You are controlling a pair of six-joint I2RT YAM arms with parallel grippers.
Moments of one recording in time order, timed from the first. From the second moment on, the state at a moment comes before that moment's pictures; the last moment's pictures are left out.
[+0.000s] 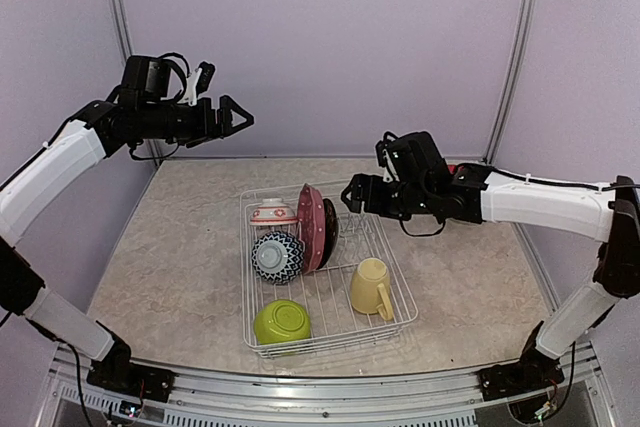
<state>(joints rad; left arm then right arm) -0.44 1.43 1.53 -0.55 0.31 -0.34 0.82 1.54 1.20 -0.25 0.14 0.68</state>
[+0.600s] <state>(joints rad) -0.44 1.45 1.54 -0.57 0.31 -0.34 0.95 1.87 1.50 -0.42 0.30 0.78</state>
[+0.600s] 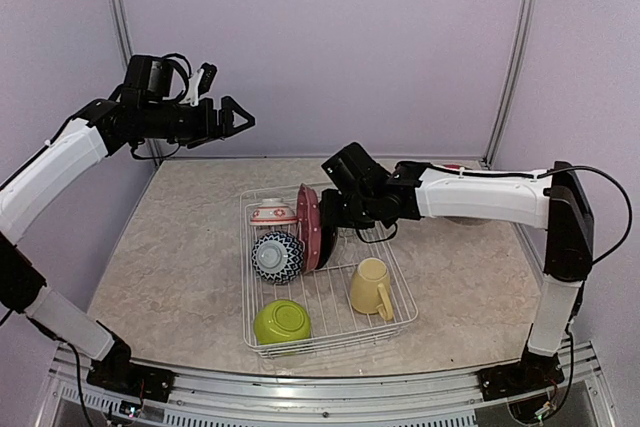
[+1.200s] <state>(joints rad) -0.44 1.45 1.54 -0.57 0.33 -0.36 0.97 2.01 1.67 -0.58 0.44 0.78</state>
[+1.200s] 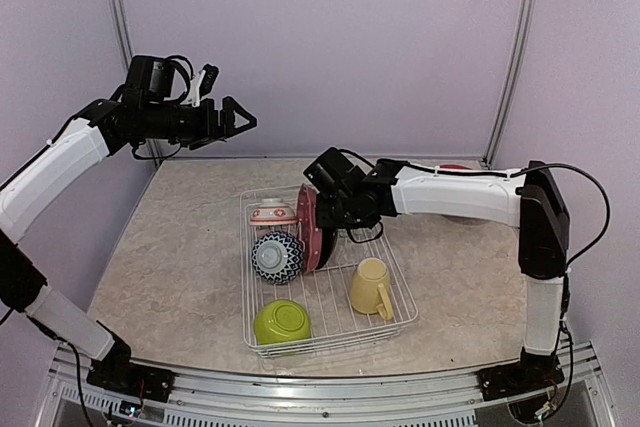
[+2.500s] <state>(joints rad) -0.44 1.48 1.54 -0.57 0.34 -0.36 1.00 2.03 1.87 -0.85 0.66 0.75</state>
